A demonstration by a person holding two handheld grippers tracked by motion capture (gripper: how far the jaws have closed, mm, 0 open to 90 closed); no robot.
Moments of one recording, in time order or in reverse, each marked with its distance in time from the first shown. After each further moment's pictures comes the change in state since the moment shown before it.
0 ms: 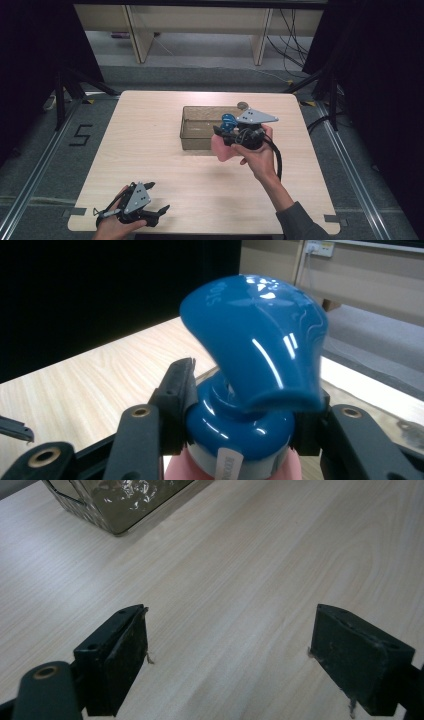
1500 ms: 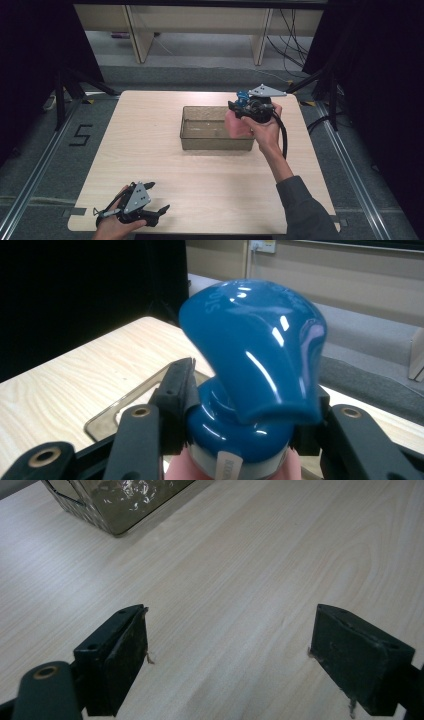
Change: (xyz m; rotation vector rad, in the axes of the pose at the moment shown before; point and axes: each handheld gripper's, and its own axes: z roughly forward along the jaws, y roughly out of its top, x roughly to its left) left arm 0.002 0.001 -0.002 0.018 -0.014 0.019; right arm -0.070 0.019 0.022 0.000 -0.172 0.080
